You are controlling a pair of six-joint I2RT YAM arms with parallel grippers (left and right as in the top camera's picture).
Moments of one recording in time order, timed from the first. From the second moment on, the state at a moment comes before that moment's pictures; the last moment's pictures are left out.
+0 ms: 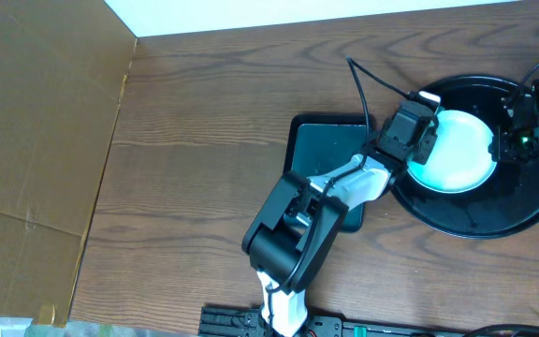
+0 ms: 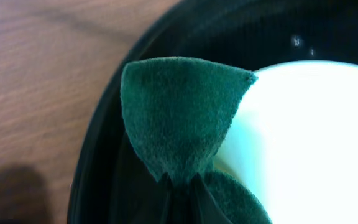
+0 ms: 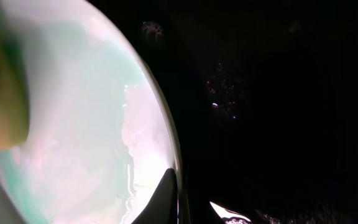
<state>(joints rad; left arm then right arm) -0.58 1.95 1.07 0.09 -0.16 -0.09 0.14 1.94 1.13 -0.42 -0.37 0.17</state>
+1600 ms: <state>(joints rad) -0.58 1.88 1.05 0.09 0.01 -0.21 0.14 1.95 1.13 -0.41 -0.37 0.17</state>
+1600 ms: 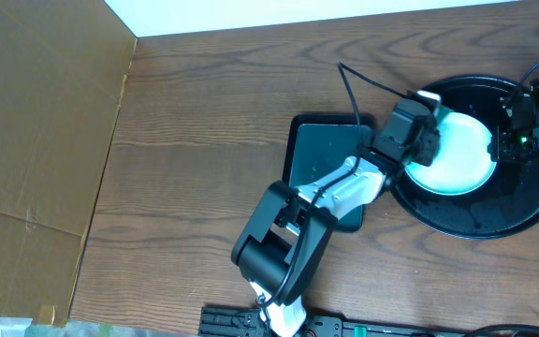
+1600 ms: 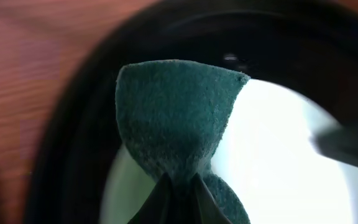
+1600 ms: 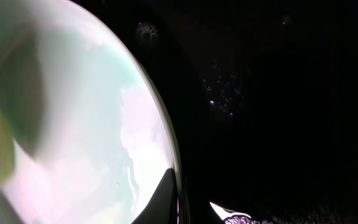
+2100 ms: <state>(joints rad) -0.58 1.95 1.04 0.25 0.00 -0.23 0.14 1.95 1.13 -0.42 -0.37 0.17</state>
